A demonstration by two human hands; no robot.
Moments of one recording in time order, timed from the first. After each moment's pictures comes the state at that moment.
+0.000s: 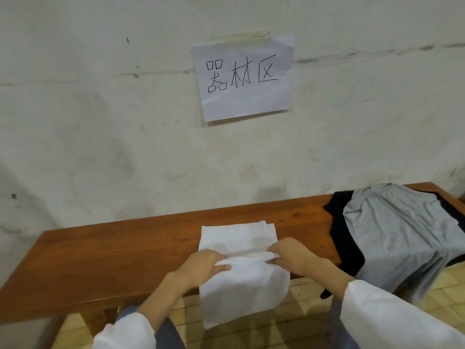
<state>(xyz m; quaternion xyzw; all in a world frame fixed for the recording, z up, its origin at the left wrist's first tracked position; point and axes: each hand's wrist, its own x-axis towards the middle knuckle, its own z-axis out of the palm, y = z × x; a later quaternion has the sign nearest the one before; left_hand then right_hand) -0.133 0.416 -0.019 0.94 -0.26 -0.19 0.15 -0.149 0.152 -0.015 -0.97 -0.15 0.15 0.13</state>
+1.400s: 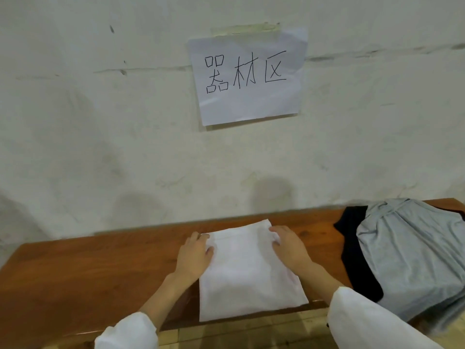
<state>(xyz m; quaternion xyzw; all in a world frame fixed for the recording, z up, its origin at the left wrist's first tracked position) -0.047 0.405 -0.041 0.99 -0.08 -0.05 0.14 -0.071 0.150 -0.032 -0.96 0.03 0.03 0.29</state>
